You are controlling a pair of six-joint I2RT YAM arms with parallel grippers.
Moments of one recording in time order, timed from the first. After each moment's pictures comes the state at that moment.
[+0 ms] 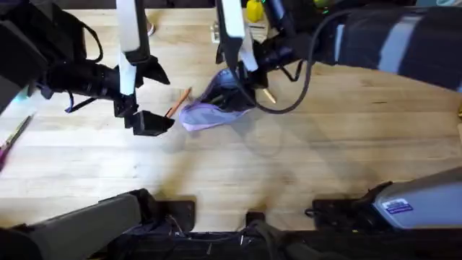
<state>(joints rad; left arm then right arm) 0.28 1.37 1.01 -1.12 0.66 1.65 0.55 1.70 1.21 -0.43 -0.60 -0.98</state>
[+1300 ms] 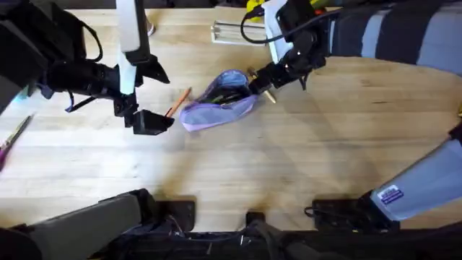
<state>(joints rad) 0.28 1.37 1.01 -1.11 0.66 1.65 0.39 1.86 1.22 -0.60 -0.02 -0.06</state>
